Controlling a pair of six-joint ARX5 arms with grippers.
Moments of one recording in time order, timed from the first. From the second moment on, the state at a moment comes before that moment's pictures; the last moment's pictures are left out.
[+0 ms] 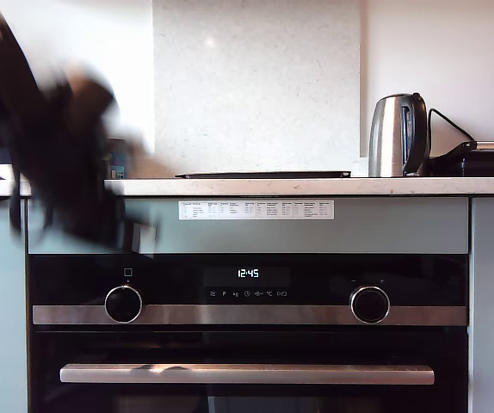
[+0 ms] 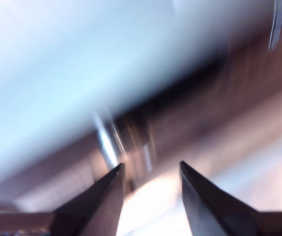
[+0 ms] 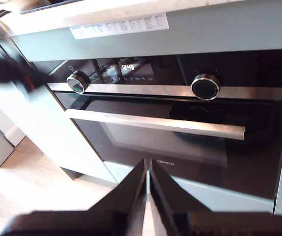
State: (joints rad) left arm -0.37 1.69 0.90 0.24 -0.09 0.10; right arm 0.11 0.24 0.20 -0.34 -0.38 0.13
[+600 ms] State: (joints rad) left arm -0.20 1.68 0.54 0.77 0.18 -0.35; right arm 0.11 0.24 0.20 -0.34 -0.38 0.13
